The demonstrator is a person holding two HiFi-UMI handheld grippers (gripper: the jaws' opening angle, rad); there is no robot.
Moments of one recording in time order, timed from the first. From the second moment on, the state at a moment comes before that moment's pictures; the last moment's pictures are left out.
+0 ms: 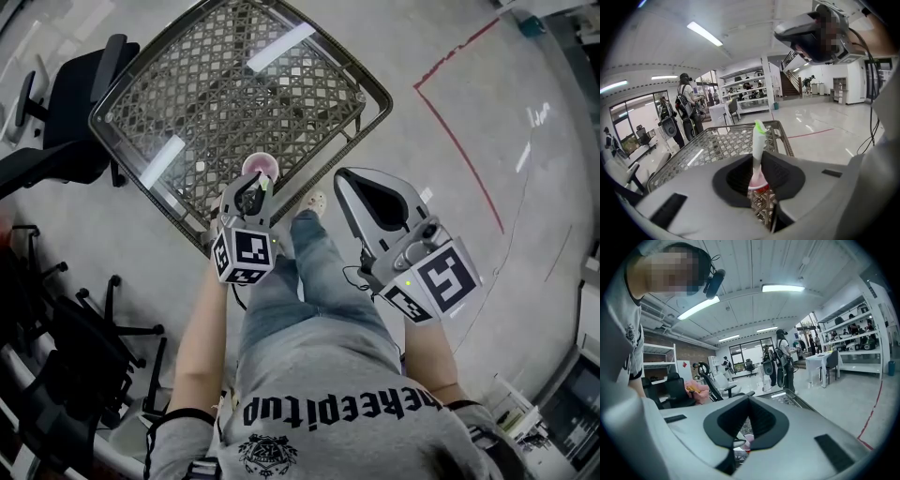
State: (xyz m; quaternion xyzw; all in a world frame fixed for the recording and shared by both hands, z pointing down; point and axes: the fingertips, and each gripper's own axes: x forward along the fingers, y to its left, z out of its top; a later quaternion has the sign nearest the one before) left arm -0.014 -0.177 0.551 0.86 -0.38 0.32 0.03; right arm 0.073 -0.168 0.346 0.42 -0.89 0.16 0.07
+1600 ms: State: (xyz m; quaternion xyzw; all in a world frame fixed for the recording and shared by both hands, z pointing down) left arm -0.081 -0.124 0.366 0.88 -0.47 0.11 0.05; right arm -0.037 -0.132 0.313 0.31 -0.94 0.10 0.06
